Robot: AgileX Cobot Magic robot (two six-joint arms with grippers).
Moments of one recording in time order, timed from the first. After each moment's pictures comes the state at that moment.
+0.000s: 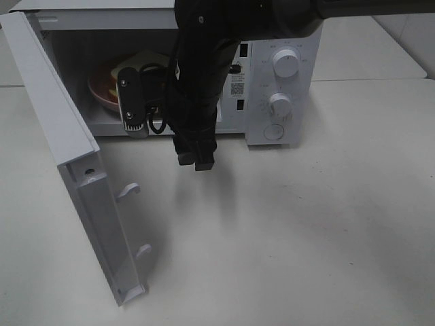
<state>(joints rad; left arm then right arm) 0.01 0.00 -0.52 -0.10 1.08 0.05 0.74 2.13 -1.67 -0.07 0.78 -1.05</state>
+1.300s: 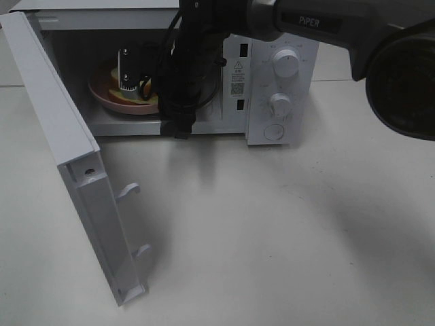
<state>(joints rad) 0.01 0.00 -0.52 -0.10 1.08 0.05 0.62 2.41 -2.14 0.13 0.89 -1.15</state>
